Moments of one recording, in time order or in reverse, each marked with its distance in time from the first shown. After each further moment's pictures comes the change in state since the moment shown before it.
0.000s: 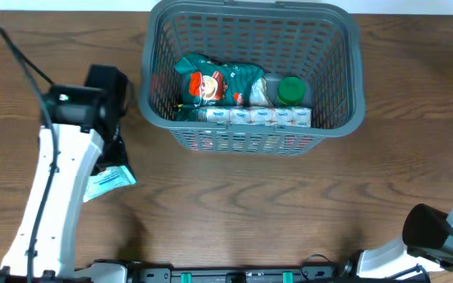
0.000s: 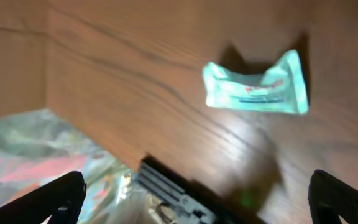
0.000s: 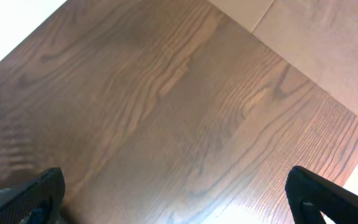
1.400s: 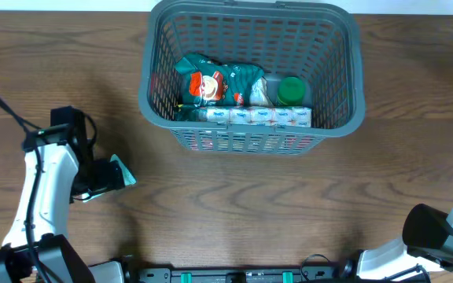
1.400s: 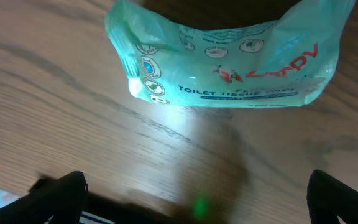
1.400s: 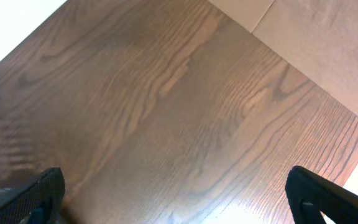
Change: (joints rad) left arm 0.360 0.002 -0.457 0.421 0.384 0.290; right arm 0.000 0.000 0.000 0.000 0.000 0.000
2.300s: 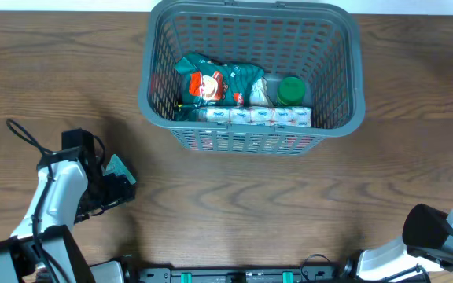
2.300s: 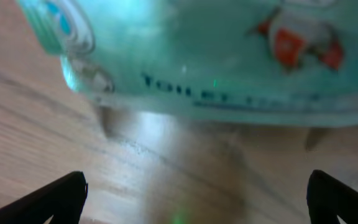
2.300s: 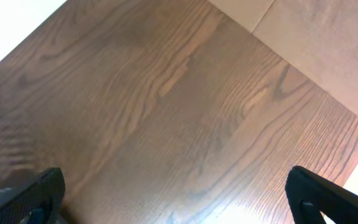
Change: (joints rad) left arm 0.011 0.006 -0.232 0.223 0.056 -0.072; right arm 0.000 0.000 0.000 0.000 0.000 0.000
